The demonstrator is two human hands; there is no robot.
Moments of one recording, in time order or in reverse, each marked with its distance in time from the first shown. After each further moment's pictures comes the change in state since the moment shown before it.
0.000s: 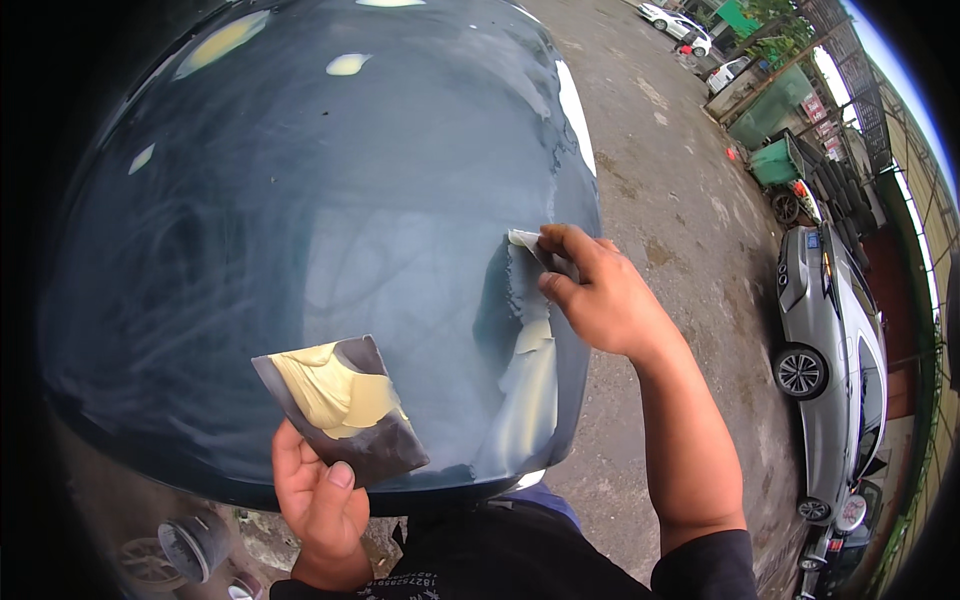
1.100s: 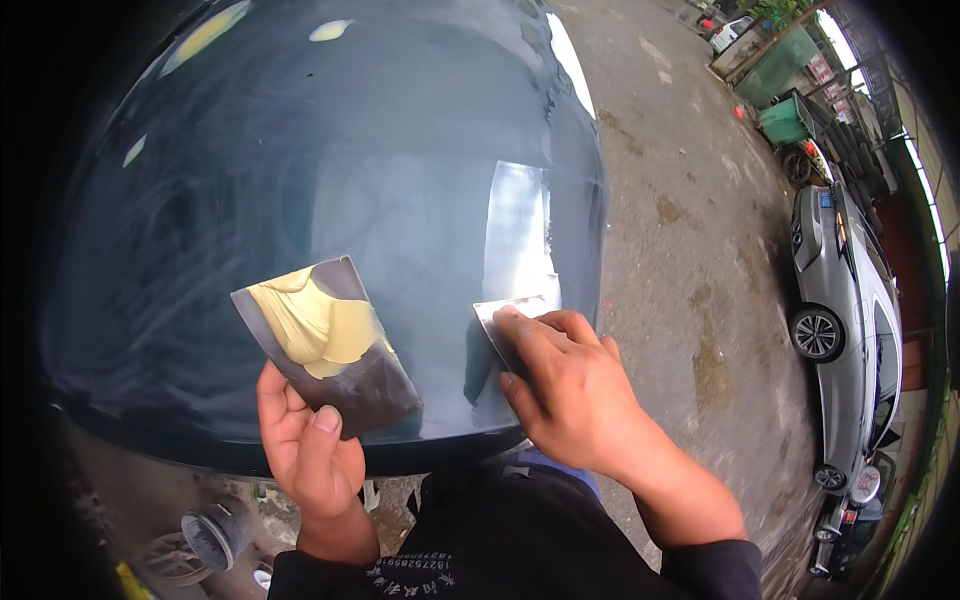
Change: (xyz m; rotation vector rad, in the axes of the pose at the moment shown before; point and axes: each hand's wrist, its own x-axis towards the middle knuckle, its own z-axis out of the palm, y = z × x) left_hand 0.004 -0.001 0.000 -0.001 -0.048 0.060; right_hand -0.120 -0.023 0.055 -0.053 -0.047 -0.184
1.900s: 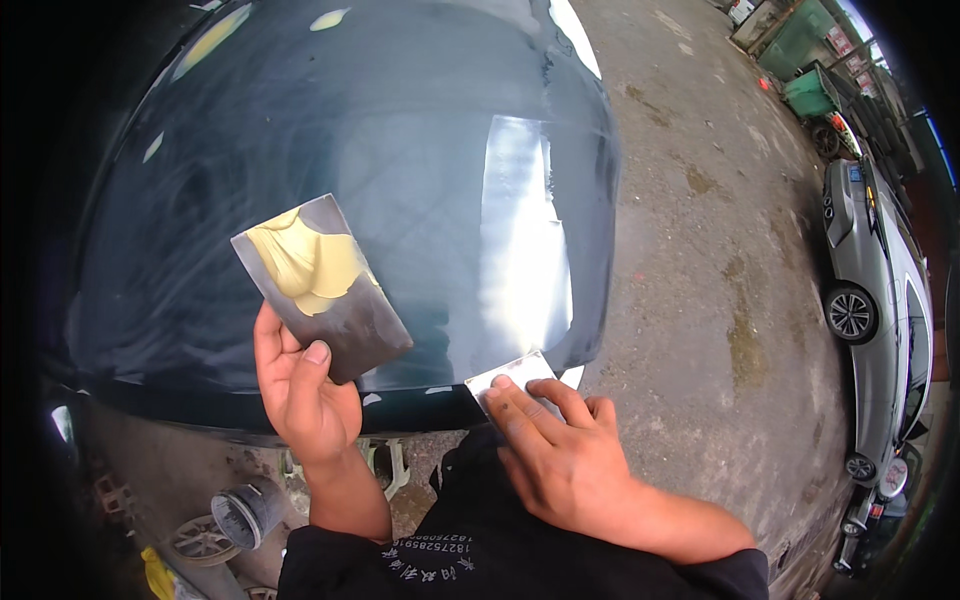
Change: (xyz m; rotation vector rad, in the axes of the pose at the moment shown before) left_hand 0.004 -0.002 -0.001 0.008 -0.016 0.027; right_hand -0.096 -0.013 0.042 -0.080 0.092 -0.171
